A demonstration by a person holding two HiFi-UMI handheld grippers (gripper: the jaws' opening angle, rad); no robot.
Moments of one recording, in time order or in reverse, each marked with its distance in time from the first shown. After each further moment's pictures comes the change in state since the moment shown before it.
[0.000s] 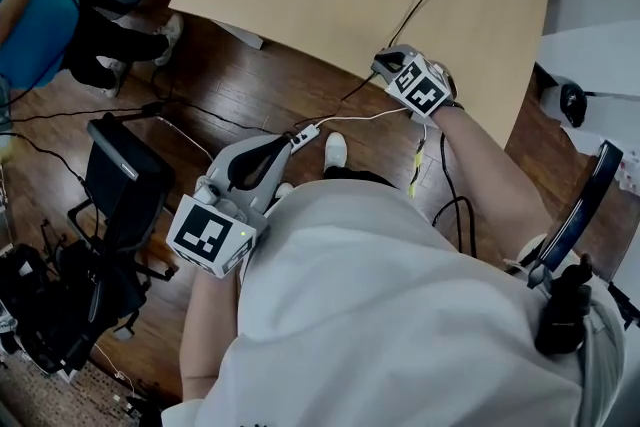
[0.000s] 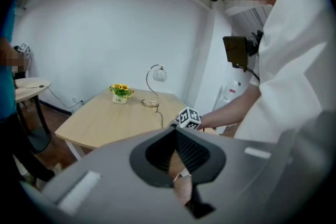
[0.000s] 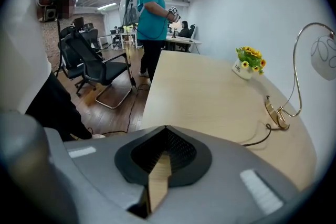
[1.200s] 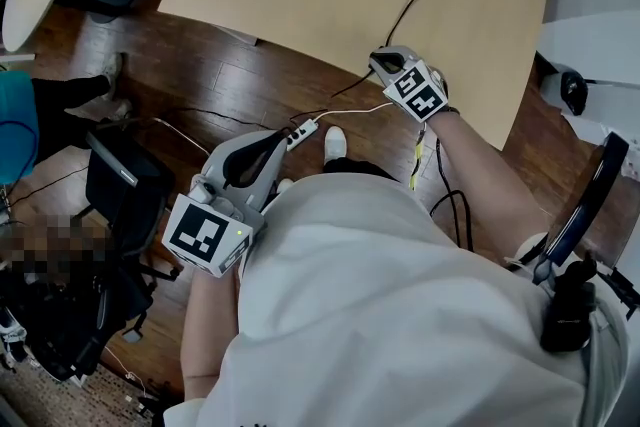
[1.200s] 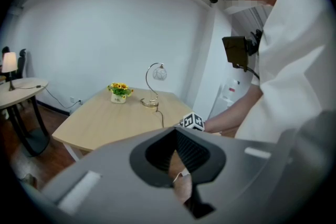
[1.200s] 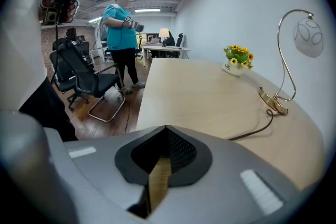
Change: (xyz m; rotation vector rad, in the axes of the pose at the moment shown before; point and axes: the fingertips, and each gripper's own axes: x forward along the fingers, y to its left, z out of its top) left arm 0.010 0.013 0.008 0.002 0.010 -0.009; right arm 0.010 0.002 -0.006 0.108 -0.121 -0.053
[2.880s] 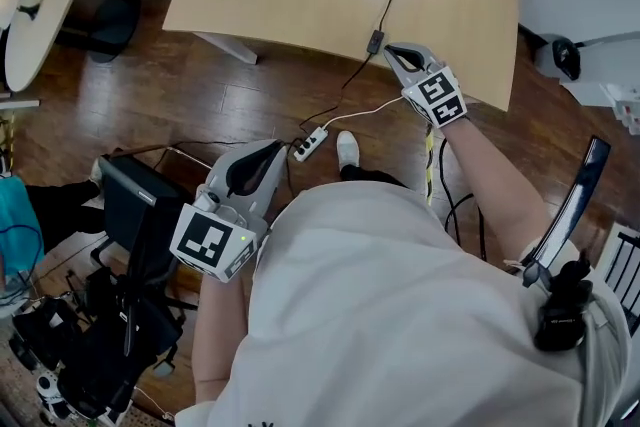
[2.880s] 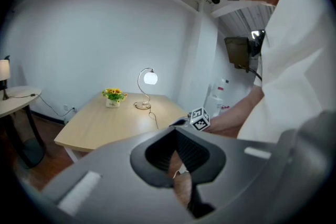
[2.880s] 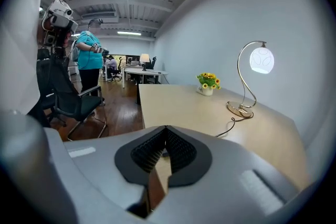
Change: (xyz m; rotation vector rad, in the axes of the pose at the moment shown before) left arm -0.059 -0.023 -0.018 0.074 -0.023 -0.076; right arm -0.082 0.017 0.019 0.131 -0.267 -0.244
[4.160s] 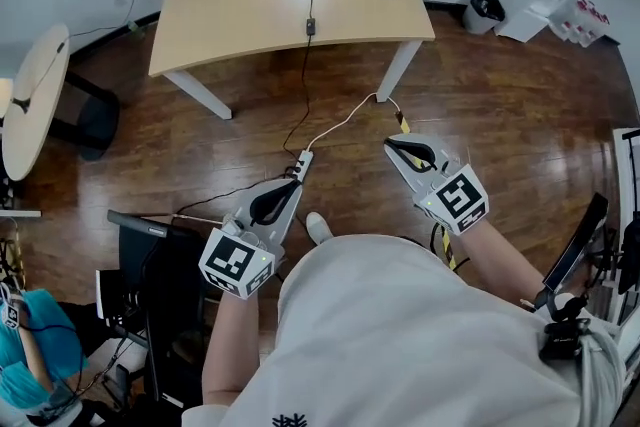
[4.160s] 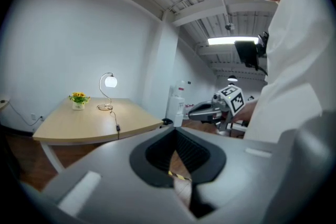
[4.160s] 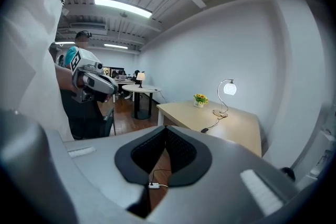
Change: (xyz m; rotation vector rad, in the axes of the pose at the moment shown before) left arm -0.145 -0.153 -0.087 0.155 -0.041 -0.369; right arm -0.302 0.292 0.069 0.101 -0.138 -0.243
